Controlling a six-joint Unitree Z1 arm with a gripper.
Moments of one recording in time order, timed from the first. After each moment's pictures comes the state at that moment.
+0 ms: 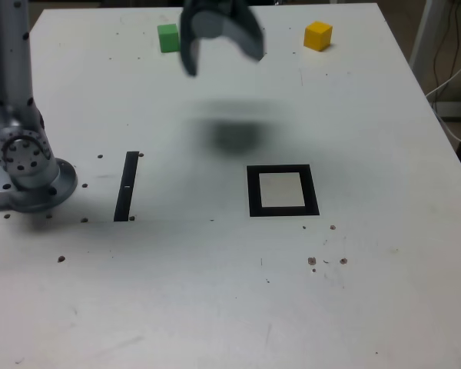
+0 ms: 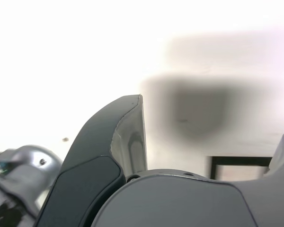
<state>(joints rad) 0.42 1.81 -1.50 1.30 0.17 0.47</state>
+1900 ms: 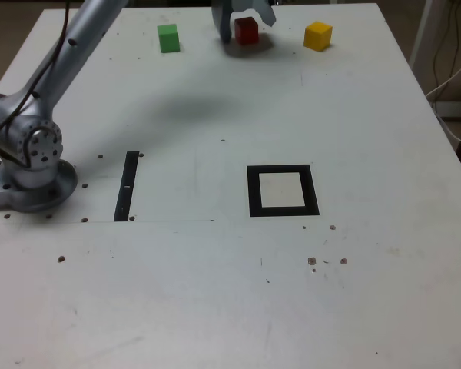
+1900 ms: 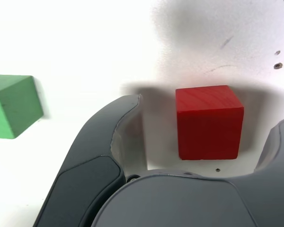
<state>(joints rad) 0.89 2.62 -2.63 1.61 0.16 0.65</state>
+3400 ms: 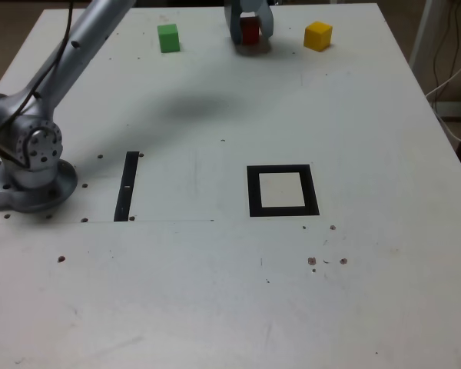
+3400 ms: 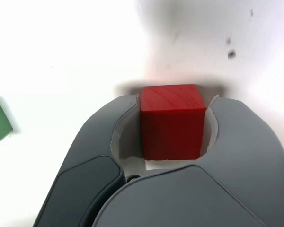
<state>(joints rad) 0.87 2.63 -2.70 1.61 0.10 0.75</state>
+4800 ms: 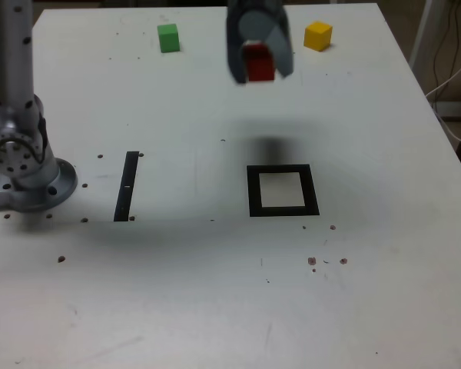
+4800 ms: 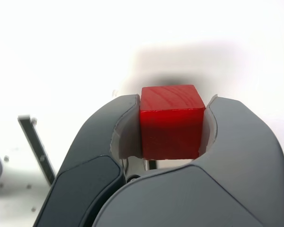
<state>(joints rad) 0.19 1.82 -1.52 1.24 0.11 0.24</state>
